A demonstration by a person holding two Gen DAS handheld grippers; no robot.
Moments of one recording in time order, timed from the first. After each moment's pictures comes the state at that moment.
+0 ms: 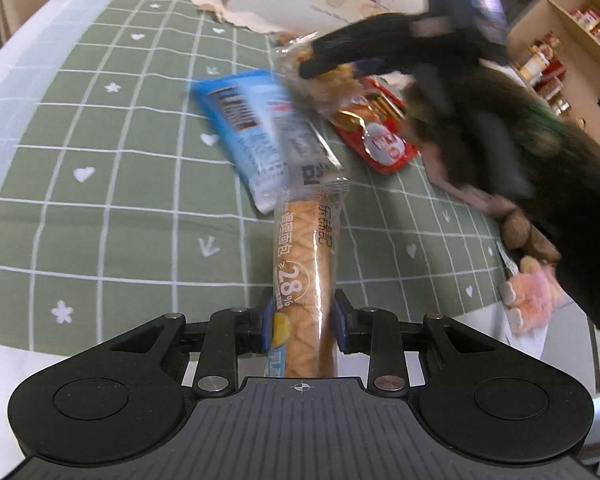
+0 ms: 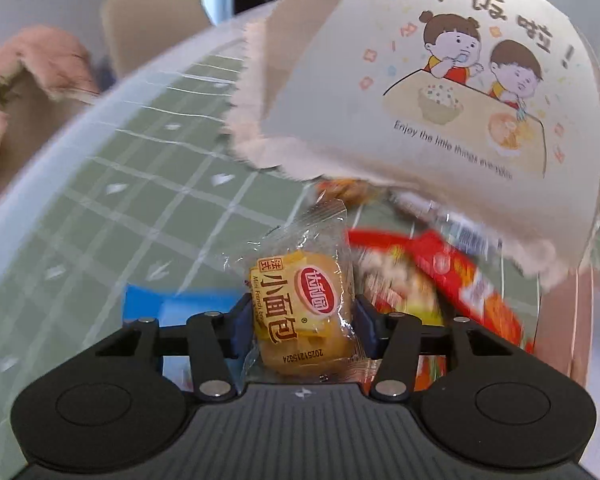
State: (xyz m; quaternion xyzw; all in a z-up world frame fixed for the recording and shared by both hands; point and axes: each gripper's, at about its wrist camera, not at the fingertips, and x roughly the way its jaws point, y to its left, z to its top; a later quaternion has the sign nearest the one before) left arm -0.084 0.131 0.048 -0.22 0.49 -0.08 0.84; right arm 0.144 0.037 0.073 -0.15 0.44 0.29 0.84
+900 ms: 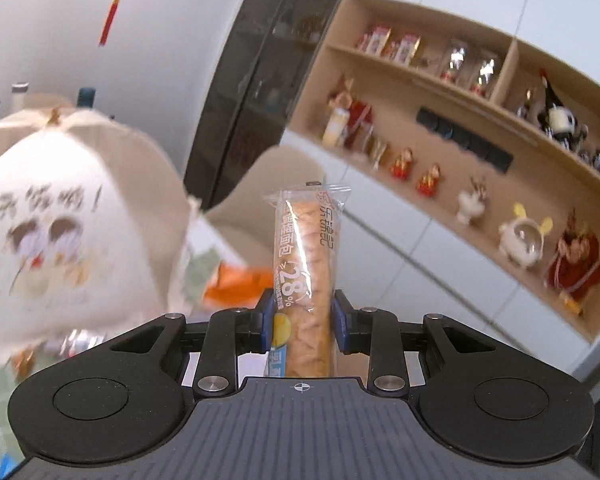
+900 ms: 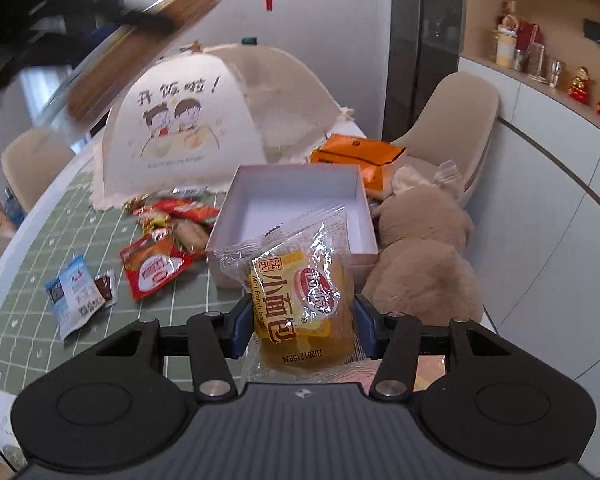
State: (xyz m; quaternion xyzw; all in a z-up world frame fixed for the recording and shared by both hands) left arm 0.091 -0.052 0.268 -0.11 0.26 -0.30 0.91; right arm -0.042 -0.266 0.155 0.00 0.36 0.07 0.93
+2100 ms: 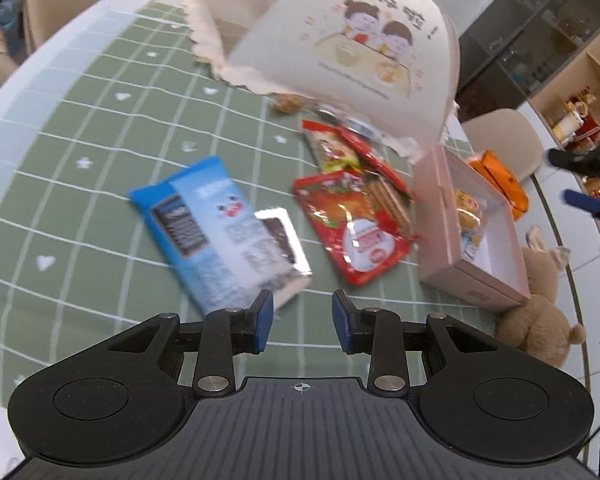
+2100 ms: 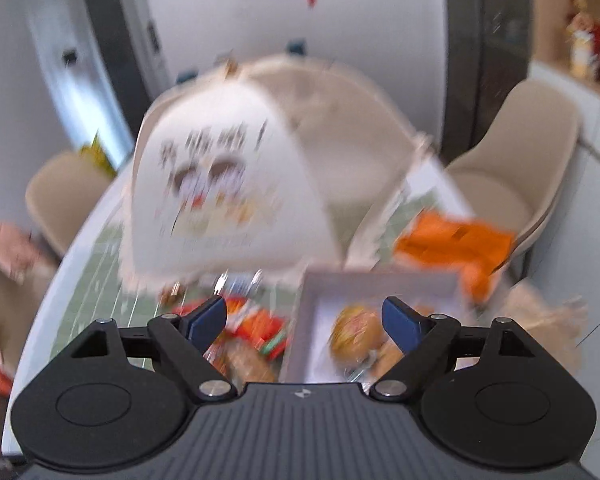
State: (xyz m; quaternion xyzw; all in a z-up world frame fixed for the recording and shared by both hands) left arm -0.018 0.121 0.077 -0.26 0.45 0.01 0.86; right arm 0.165 -0.170 0.191 0.02 0.41 0.16 0.90
